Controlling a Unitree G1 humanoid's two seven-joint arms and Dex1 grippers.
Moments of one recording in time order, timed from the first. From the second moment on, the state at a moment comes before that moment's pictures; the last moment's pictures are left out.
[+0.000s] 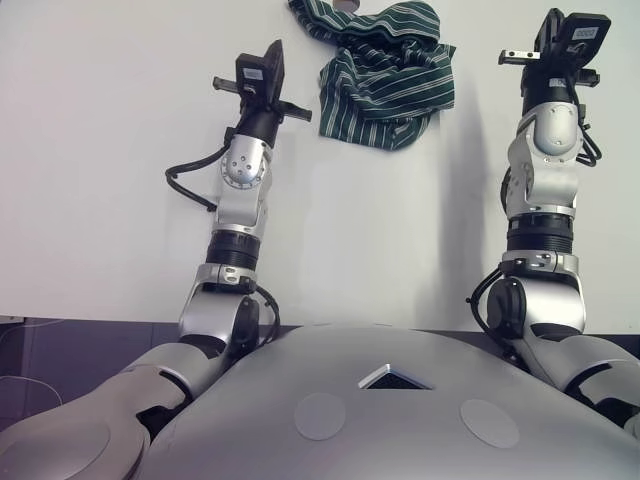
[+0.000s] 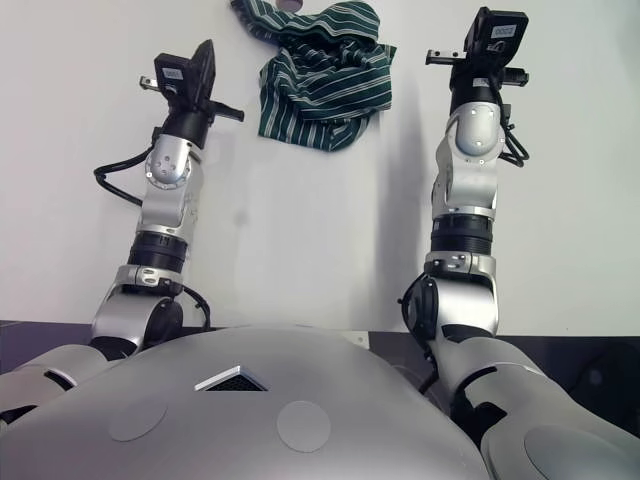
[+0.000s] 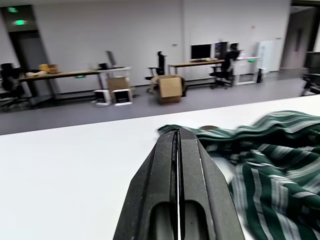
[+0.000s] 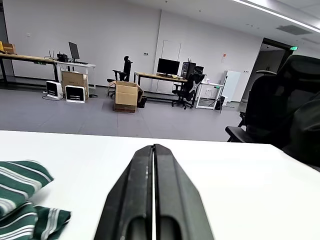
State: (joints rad) left arm -0.28 0.02 -0.05 0.43 0.01 -0.27 -0.13; right arm -0.35 -0.22 -0.17 0.36 0.03 -0.04 -0.04
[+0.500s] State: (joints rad) left arm -0.42 0.14 -0.50 0.26 0.12 0.26 -0.73; right arm -0.34 -0.19 -0.22 0.41 0.04 -0.05 -0.09
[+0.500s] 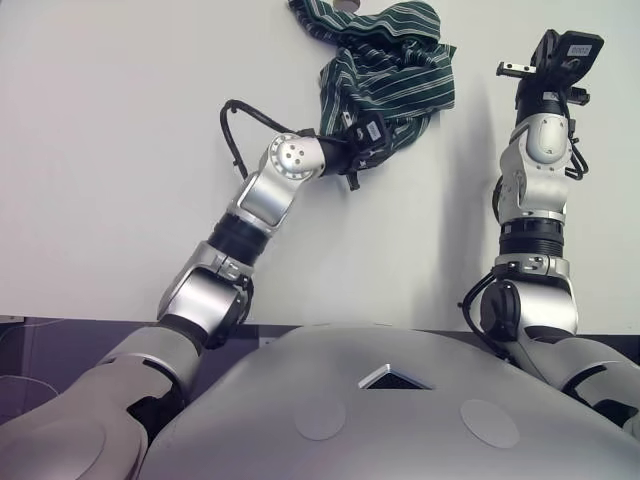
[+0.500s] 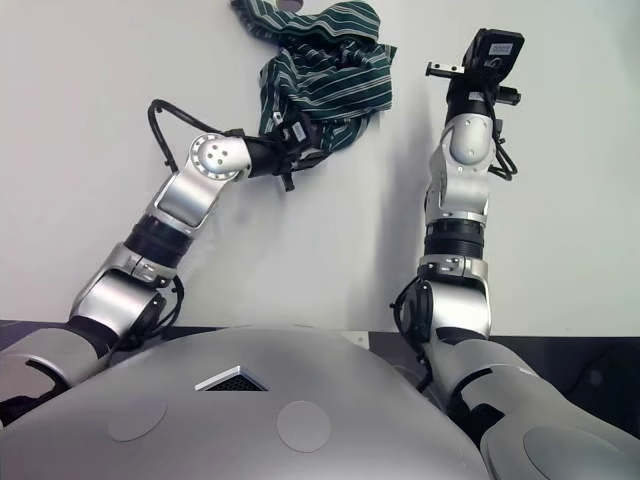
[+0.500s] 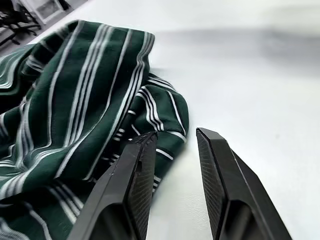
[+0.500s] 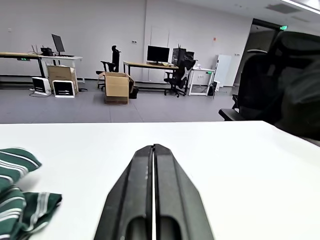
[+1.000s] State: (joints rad) left arm -0.37 0.33 -0.38 0.14 0.06 0.47 -0.85; right arm -0.34 -0.19 -0.24 0.43 0.06 -0.05 -0.10
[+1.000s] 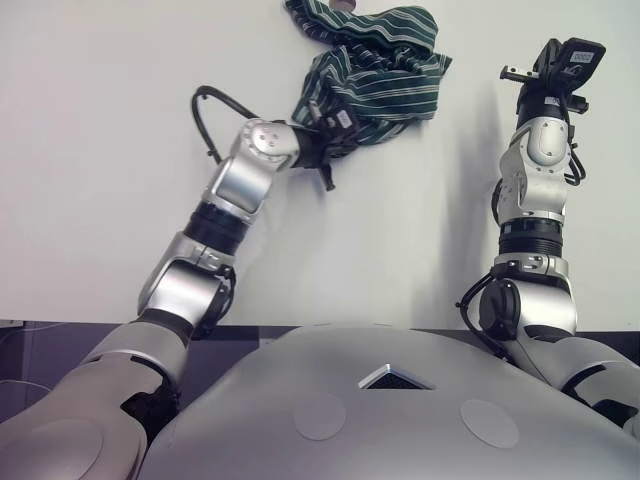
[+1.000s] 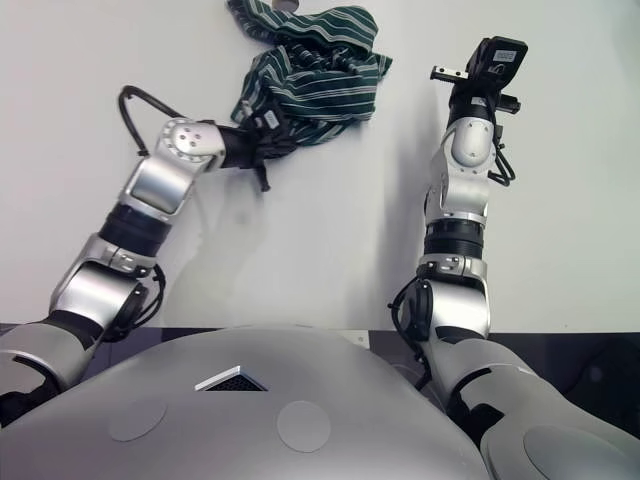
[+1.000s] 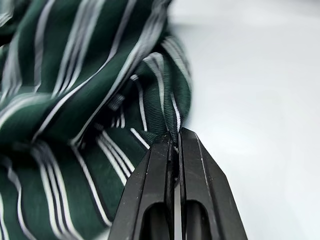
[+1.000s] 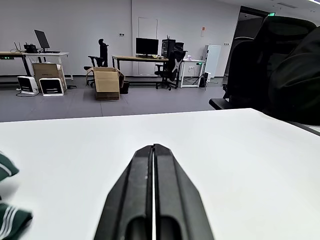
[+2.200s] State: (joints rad) left arm -0.31 0.52 -0.45 -0.02 0.04 0.49 -0.92; right arm -0.33 -0.18 -0.23 0.45 0.04 -0.05 -0.08
